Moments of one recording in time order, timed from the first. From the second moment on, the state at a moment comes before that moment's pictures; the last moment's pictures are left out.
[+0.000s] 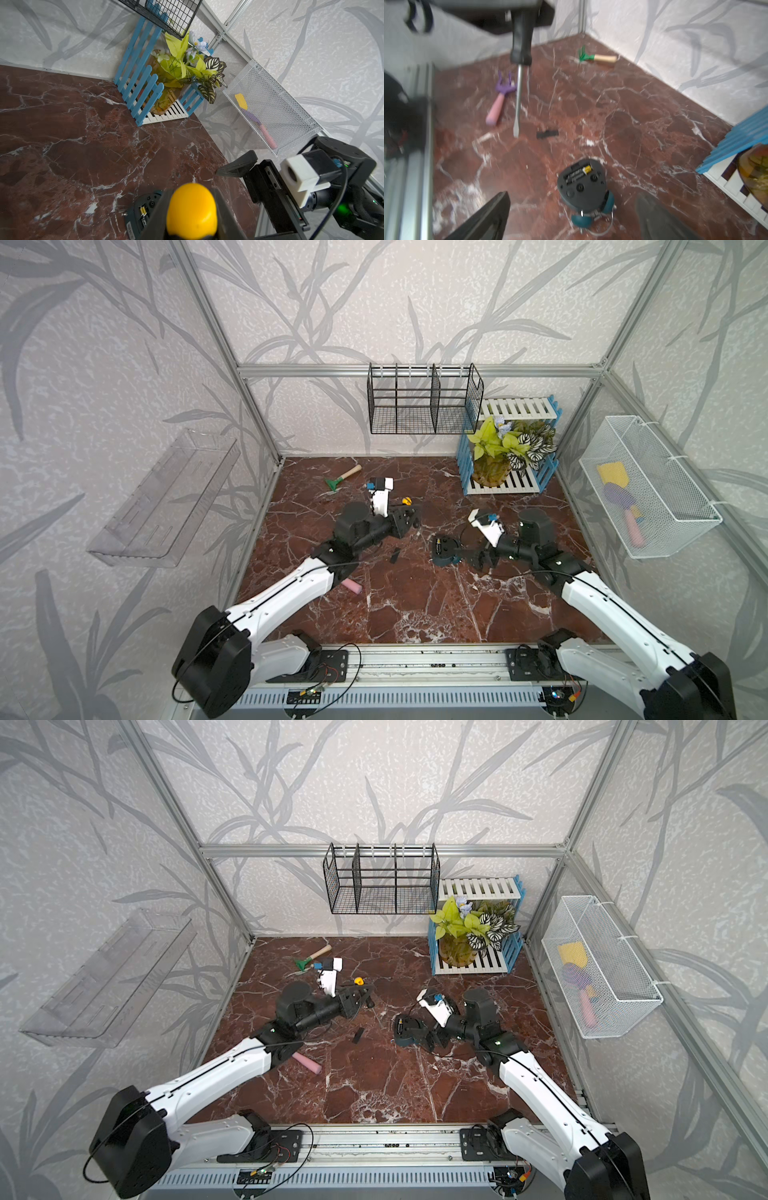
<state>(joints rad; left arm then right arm) -0.61 1.18 0.68 0.36 0.25 -0.60 0.37 1.05 0.67 -0.25 -0.56 -0.43</state>
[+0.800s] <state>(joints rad) -0.68 1.43 0.40 1.07 0.01 -0.53 0.36 1.75 1.05 -0.44 -0.63 -0.96</state>
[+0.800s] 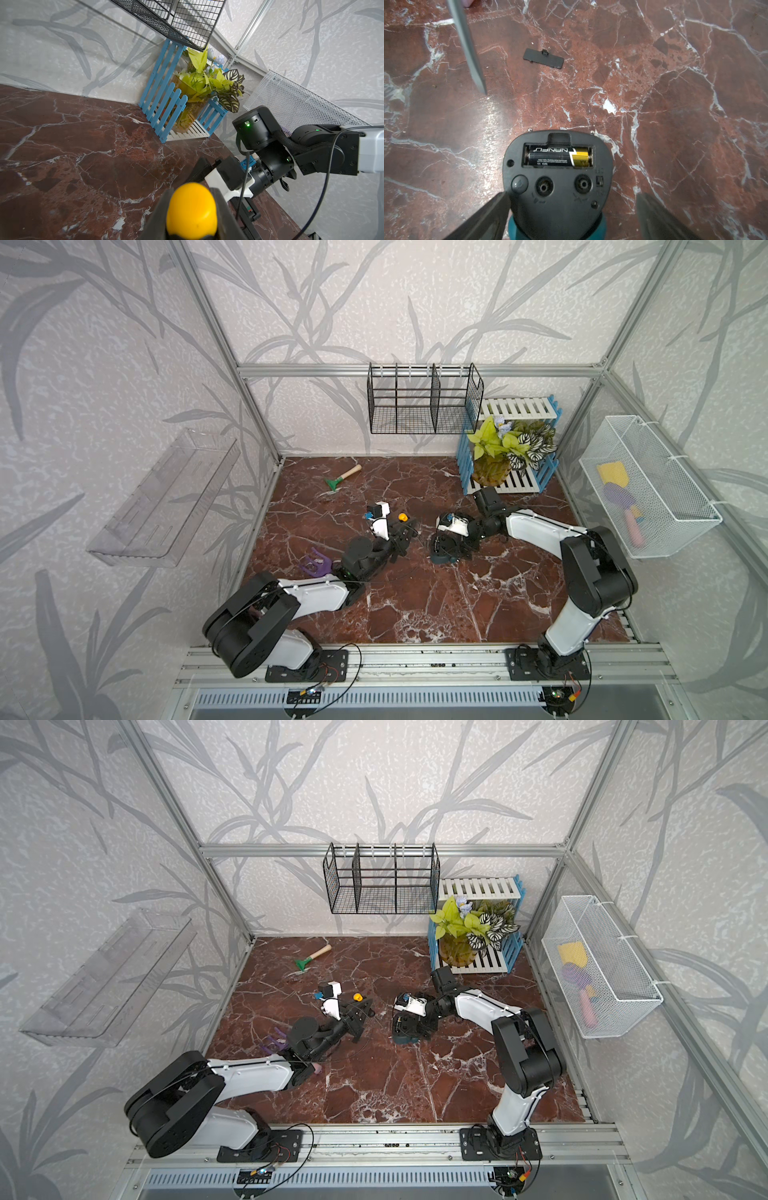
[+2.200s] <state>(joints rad) -0.53 1.12 0.11 1.11 -0.01 -0.57 0.69 1.80 0.84 0.14 -0.42 -0.40</state>
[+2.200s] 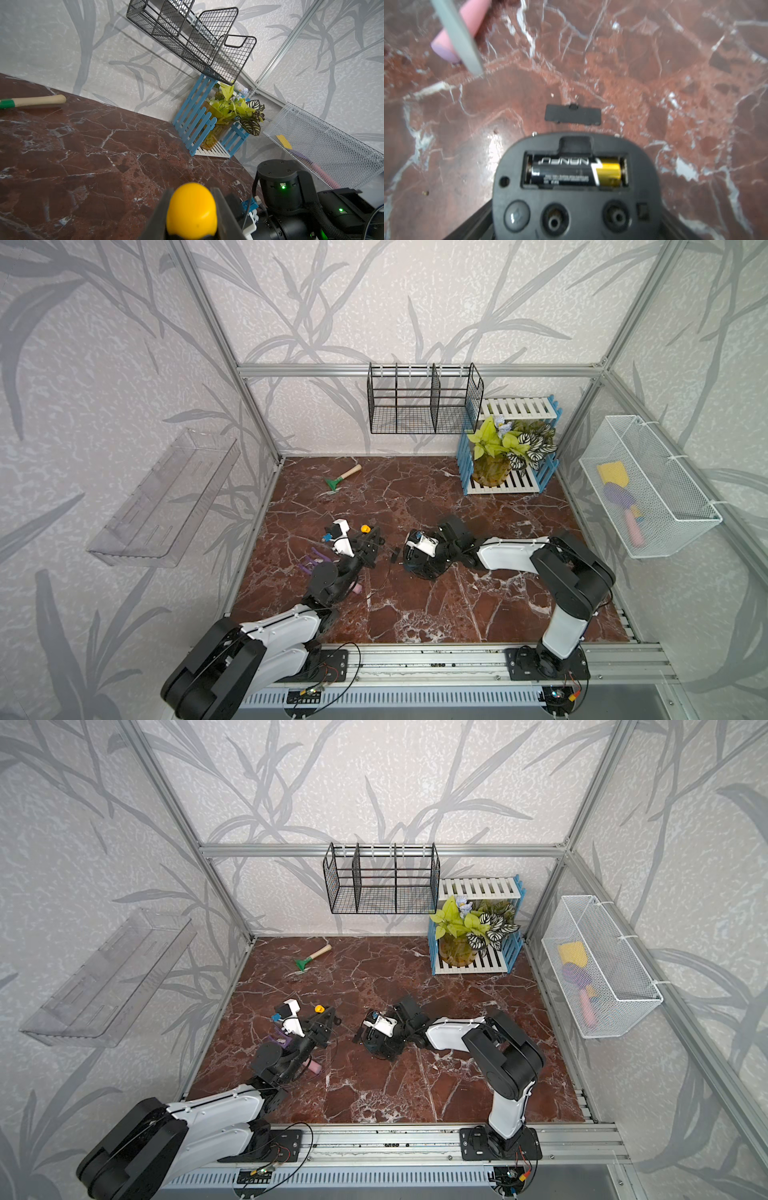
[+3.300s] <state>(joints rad) -0.62 1.42 0.23 1.23 -0.08 -0.40 0.65 1.88 0.73 0.53 -0.56 -0.30</state>
